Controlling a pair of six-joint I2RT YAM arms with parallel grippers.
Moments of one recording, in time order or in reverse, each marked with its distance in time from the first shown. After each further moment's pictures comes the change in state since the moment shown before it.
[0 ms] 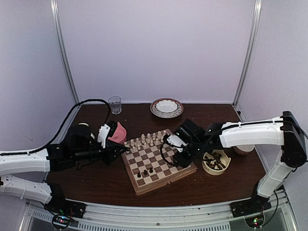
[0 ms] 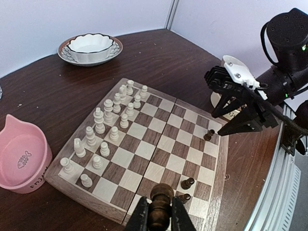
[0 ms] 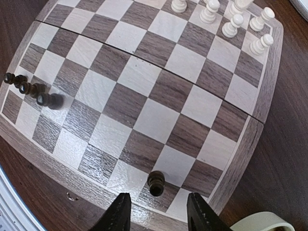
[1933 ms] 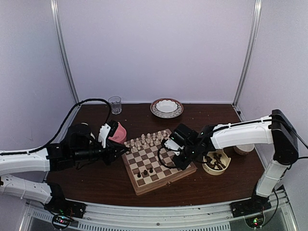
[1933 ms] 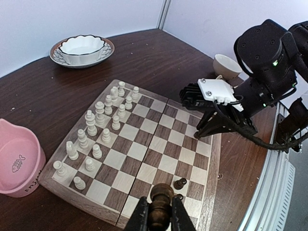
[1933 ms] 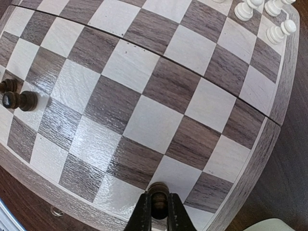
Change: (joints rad) left arm 0.000 0.006 0.011 -0.001 0.041 0.006; right arm -0.002 0.105 0.024 0.010 0.020 0.005
